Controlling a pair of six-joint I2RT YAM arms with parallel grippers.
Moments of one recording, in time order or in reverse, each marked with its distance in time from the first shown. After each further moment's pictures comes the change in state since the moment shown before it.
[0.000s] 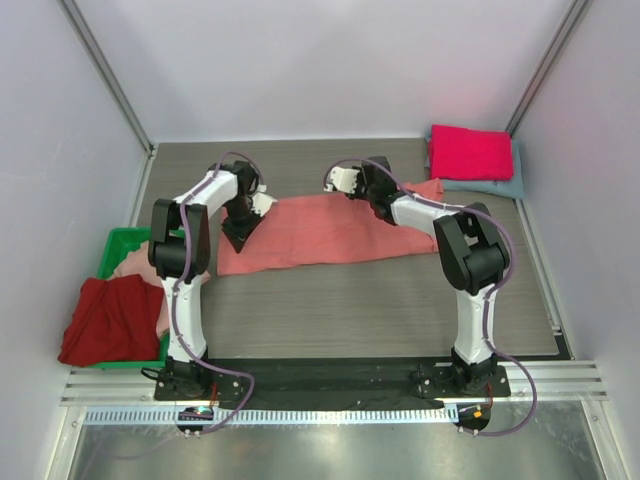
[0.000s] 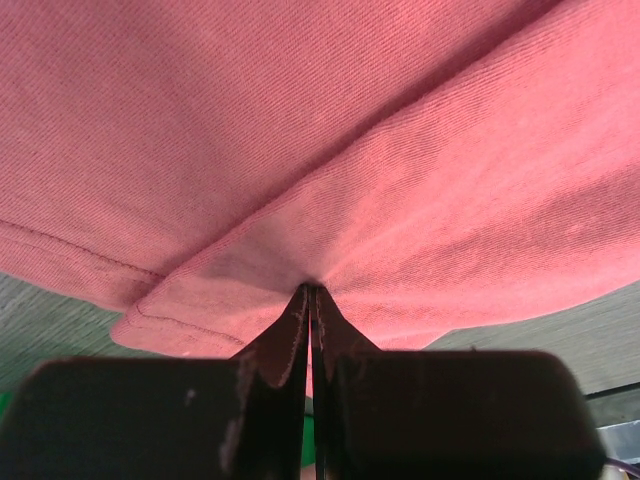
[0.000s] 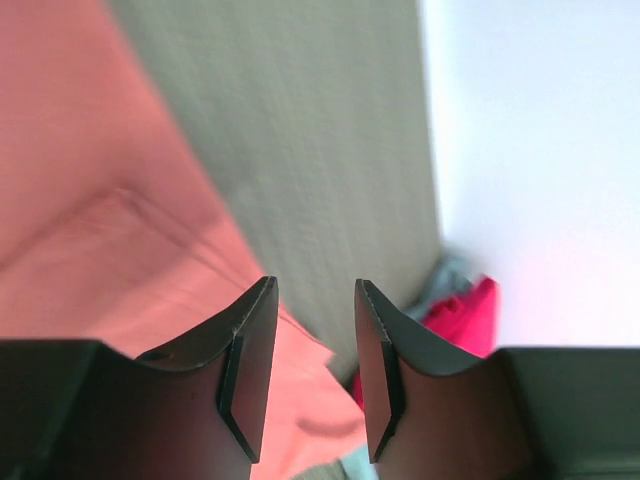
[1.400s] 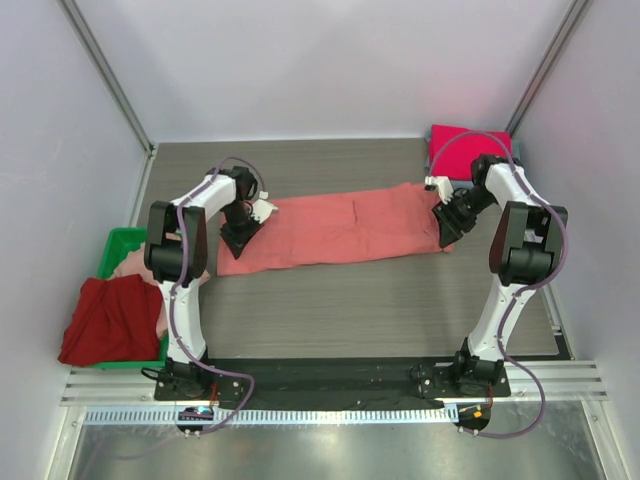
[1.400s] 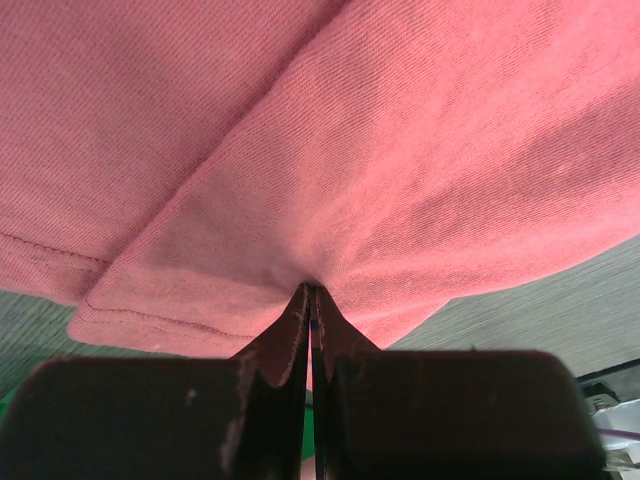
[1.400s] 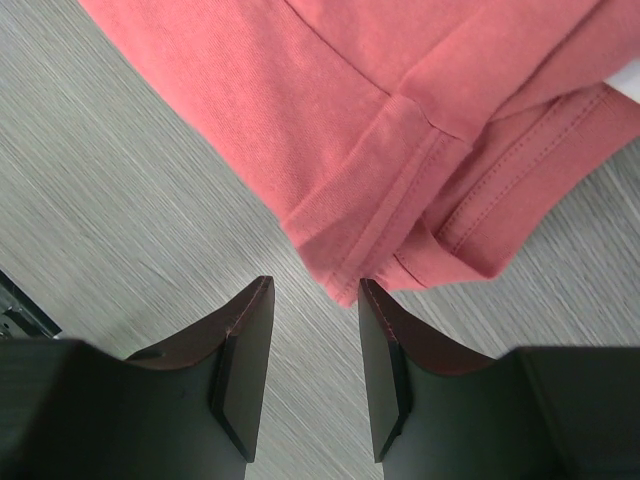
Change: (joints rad) left arm 0.000 -0.052 -0.083 0.003 0.019 0.080; right arm -0.580 -0.029 0.228 -1.300 -0.608 0.122
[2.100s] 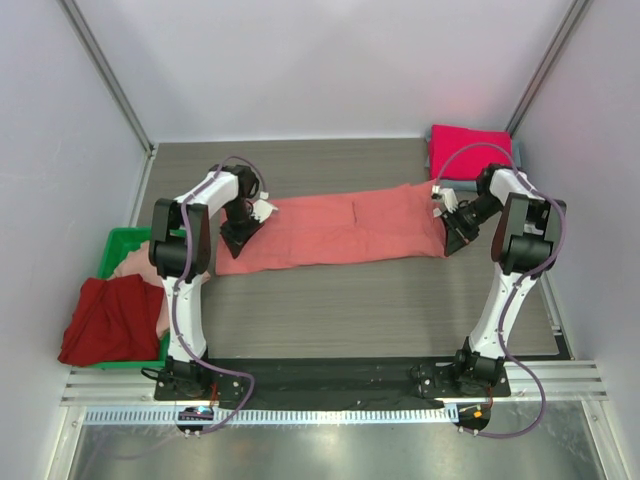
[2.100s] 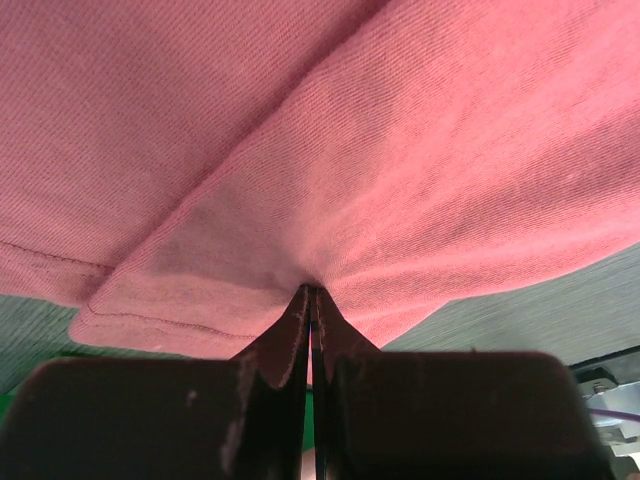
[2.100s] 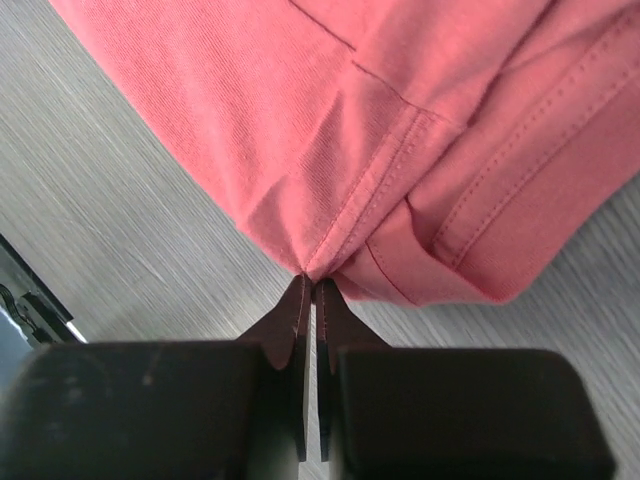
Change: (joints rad) left arm -0.001 0.056 0.074 -0.071 -0.032 -0.002; right arm -0.071 0.129 0.013 -0.050 -0.047 -0.055
